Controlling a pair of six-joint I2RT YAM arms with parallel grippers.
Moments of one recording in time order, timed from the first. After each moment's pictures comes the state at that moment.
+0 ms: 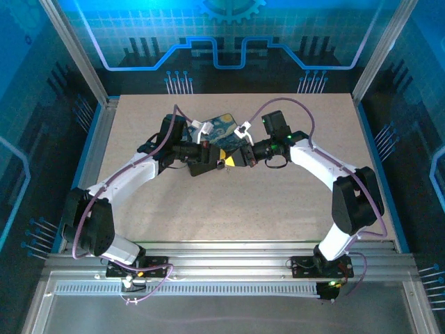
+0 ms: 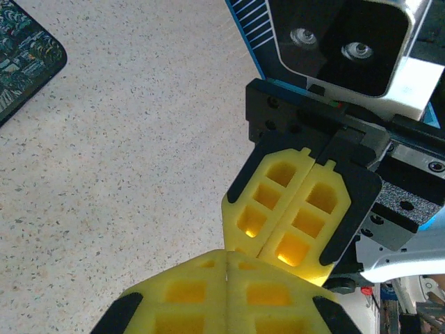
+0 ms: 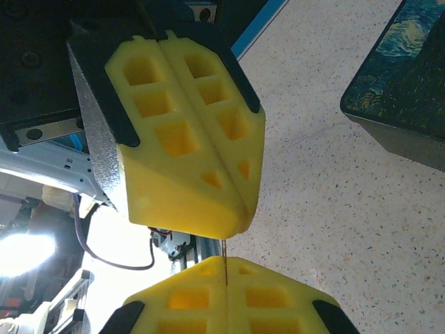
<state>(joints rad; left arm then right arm) -0.37 1.49 1.09 -0.24 0.84 -0.48 0.42 1.68 1.25 -0.46 -1.09 0.07</state>
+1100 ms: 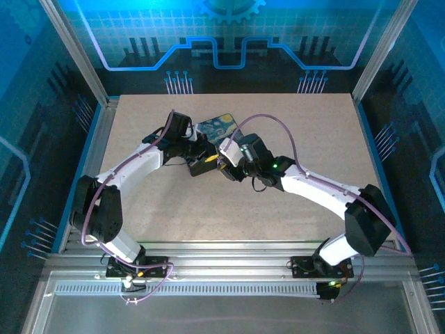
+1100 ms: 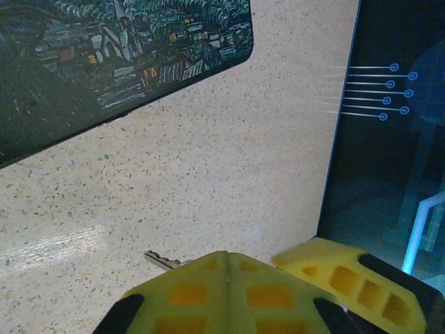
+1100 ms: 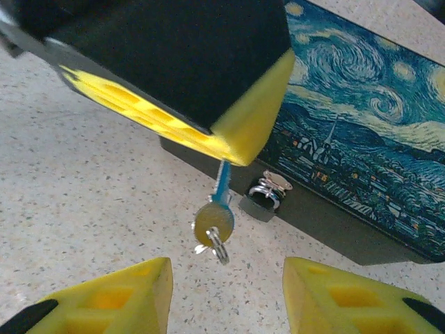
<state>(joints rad) -0.35 1.60 1.19 -0.44 0.63 -0.88 0.74 1.51 1.07 -0.27 -0.04 -0.20</state>
